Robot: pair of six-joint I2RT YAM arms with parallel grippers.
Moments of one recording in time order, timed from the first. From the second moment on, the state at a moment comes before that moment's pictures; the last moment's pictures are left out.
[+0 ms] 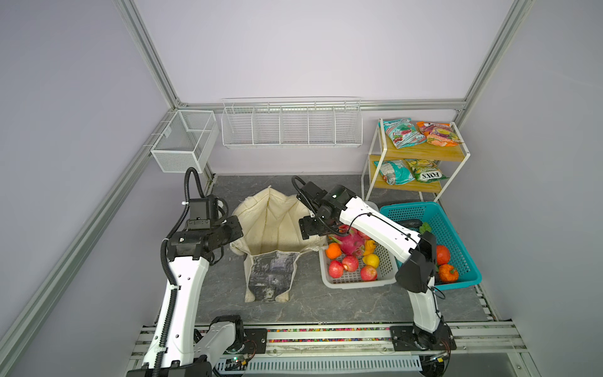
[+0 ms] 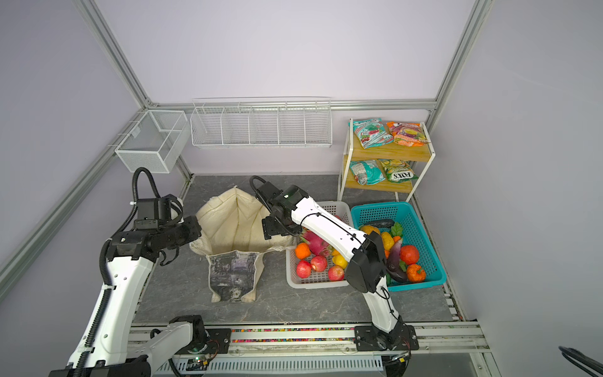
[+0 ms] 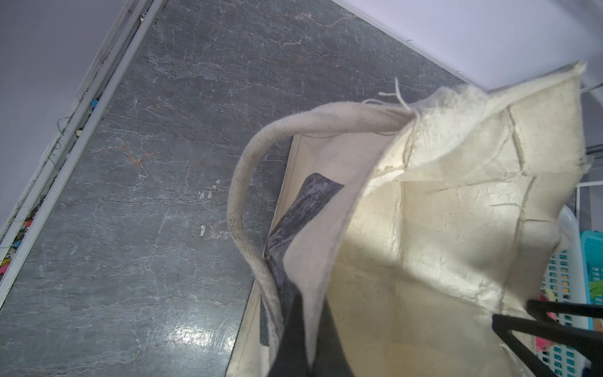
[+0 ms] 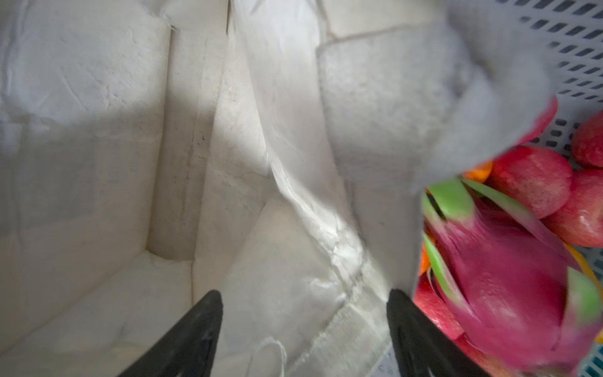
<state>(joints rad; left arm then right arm) -0.01 1.03 1.19 -1.00 0.12 -0.36 0.90 2.01 2.05 -1.28 0.02 0.62</state>
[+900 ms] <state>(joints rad) 0.00 1.02 1.19 -1.00 0.12 -0.36 0.82 1.92 1.69 -0.82 -0.22 0.81</state>
